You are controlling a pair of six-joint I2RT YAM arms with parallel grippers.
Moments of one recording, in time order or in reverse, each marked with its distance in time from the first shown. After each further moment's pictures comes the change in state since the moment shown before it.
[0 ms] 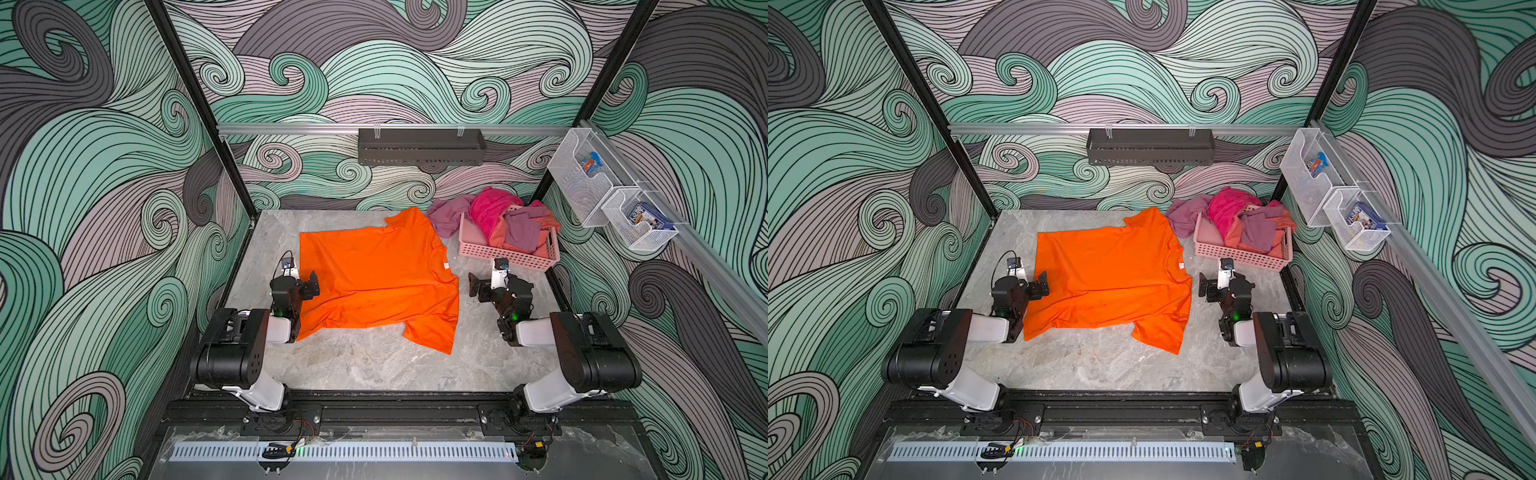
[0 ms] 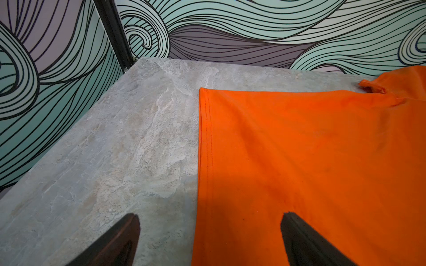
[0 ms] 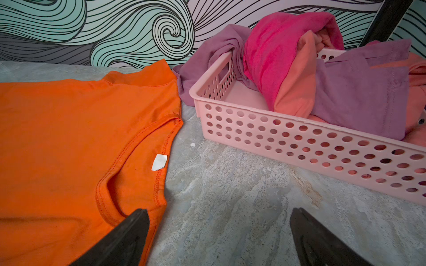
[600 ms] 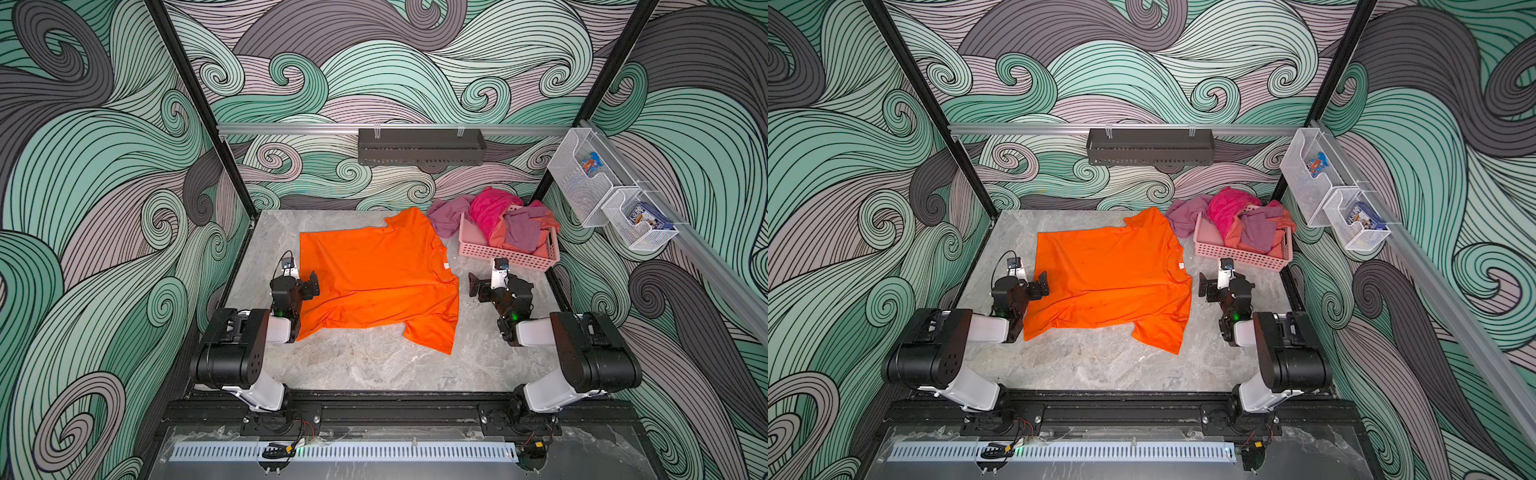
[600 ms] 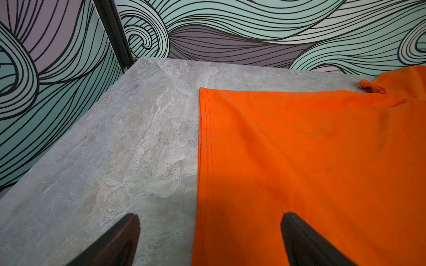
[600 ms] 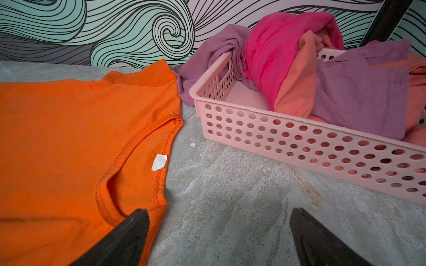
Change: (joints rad) left arm 0.004 0.000 0.000 0.000 0.007 0.000; right arm 0.000 0.000 0.000 0.000 0.000 0.000
